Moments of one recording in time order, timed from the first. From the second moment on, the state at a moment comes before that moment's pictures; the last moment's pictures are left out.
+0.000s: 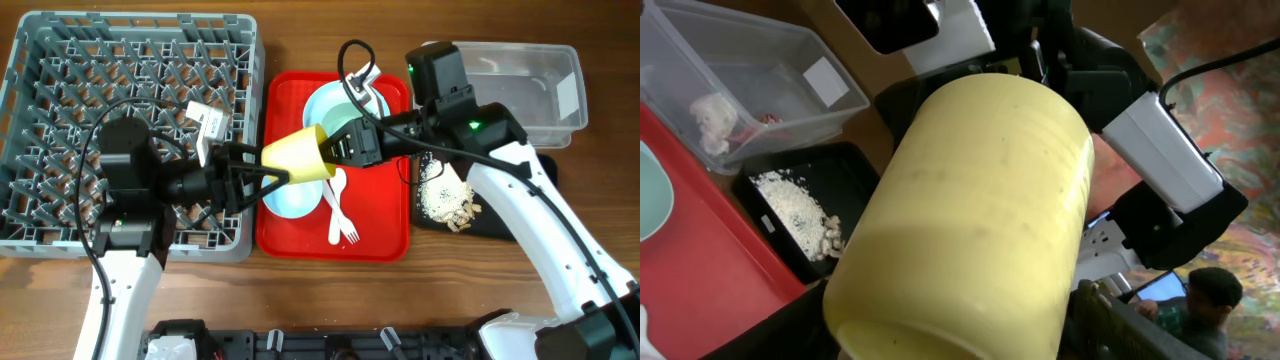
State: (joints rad) left arm 0.00 1.06 0.76 -0.03 1.42 -0.55; right arm 0.40 1.51 1.34 -0.69 -1.13 0.40
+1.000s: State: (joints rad) left arm -0.05 1.07 0.76 0.09 1.41 -0.58; right arm 0.40 1.51 1.34 -0.72 -1.16 0.40
